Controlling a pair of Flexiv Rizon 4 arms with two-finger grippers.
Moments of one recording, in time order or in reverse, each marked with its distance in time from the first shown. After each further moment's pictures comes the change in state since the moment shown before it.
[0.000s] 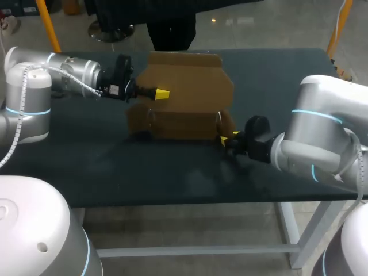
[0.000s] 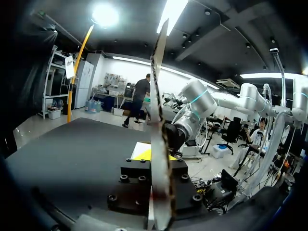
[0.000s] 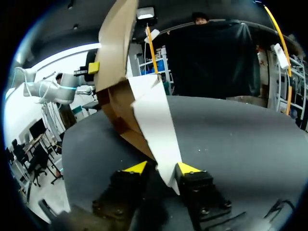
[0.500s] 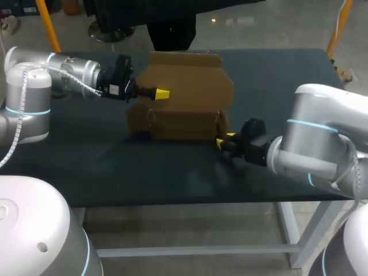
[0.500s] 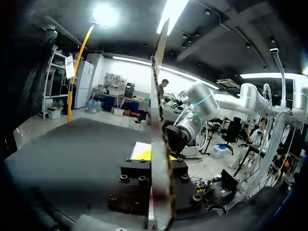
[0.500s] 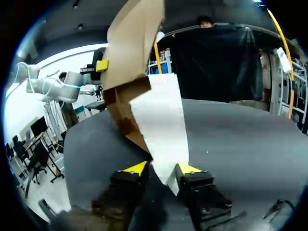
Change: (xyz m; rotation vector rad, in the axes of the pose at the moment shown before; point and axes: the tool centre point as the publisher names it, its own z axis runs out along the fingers) left arm 0.000 0.000 0.000 0.000 0.000 0.000; right arm 0.013 0.000 0.004 -0.023 0.013 -0.020
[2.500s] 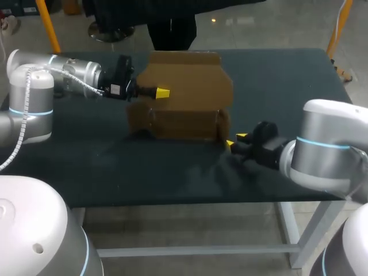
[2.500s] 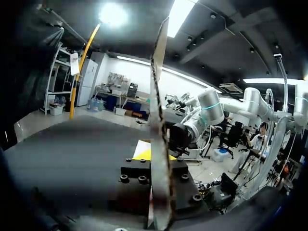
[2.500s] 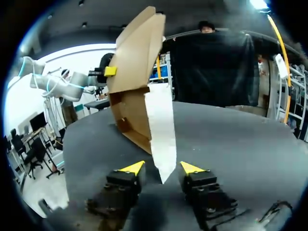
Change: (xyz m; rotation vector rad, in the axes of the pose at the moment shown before) left arm -0.016 0.007 0.000 0.015 -0.016 -0.044; right arm -0.020 -0.004 -0.025 -0.028 -0.023 -0.046
